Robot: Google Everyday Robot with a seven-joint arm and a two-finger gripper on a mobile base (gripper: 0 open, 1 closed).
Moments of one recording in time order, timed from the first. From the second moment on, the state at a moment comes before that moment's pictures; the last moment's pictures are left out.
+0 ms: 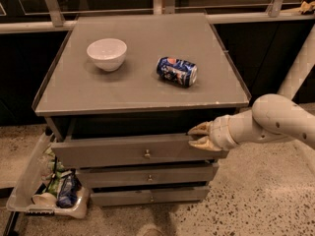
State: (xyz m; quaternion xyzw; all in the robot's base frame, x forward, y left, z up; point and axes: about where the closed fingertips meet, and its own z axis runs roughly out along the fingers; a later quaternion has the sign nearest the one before) arm 0.537 -0.142 0.667 -0.65 0.66 0.13 0.35
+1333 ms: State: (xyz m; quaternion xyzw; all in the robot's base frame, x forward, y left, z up) arm 0.535 -0.143 0.667 -0.65 0.66 0.13 0.35
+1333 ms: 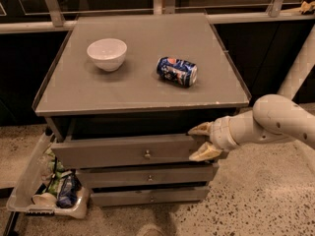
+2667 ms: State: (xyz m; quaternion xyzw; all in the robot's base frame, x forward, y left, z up) arm 0.505 -0.151 0.649 -0.63 0.67 0.17 0.35
